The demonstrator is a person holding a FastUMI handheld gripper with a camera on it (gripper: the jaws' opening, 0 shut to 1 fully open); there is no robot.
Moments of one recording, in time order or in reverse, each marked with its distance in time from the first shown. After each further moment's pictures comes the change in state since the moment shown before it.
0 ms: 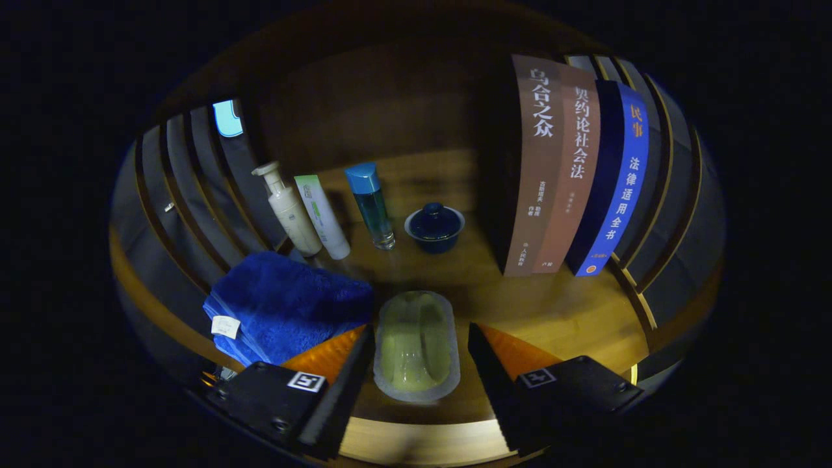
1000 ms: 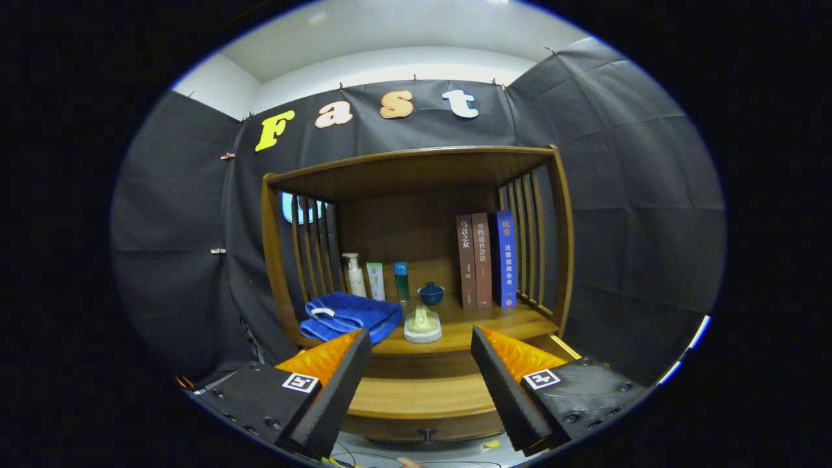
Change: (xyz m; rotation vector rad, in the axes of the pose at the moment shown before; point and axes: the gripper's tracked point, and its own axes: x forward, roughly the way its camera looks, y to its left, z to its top) arm -0.281 0.011 -0.111 -0.061 -0.645 -0.014
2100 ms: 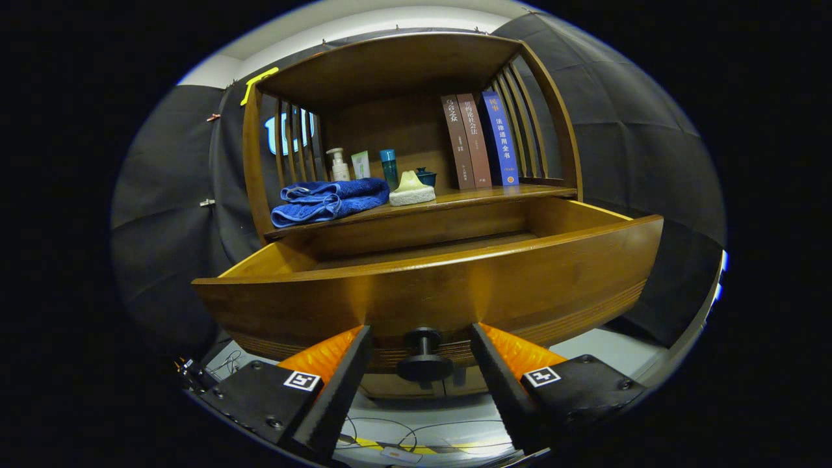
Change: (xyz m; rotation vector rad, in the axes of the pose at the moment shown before) arm 0.020 -0.008 -0.213 0.088 0.264 -0.008
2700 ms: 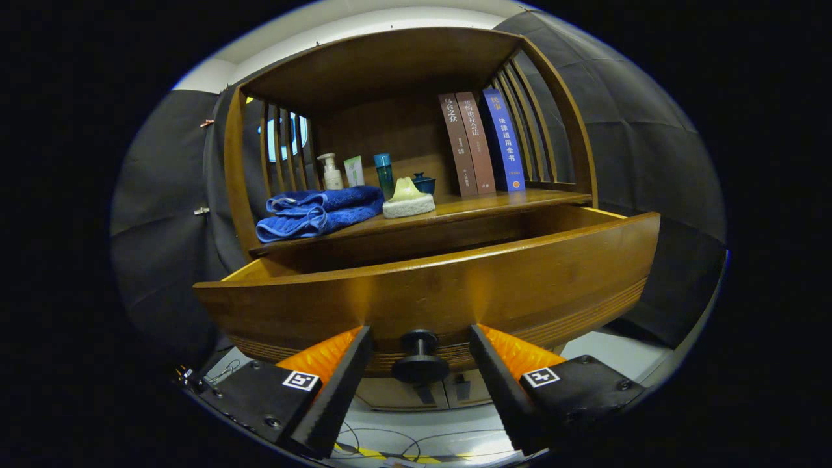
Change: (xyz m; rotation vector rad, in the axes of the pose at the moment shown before) arm 0.059 0.000 0.024 0.013 -0.018 -0.003
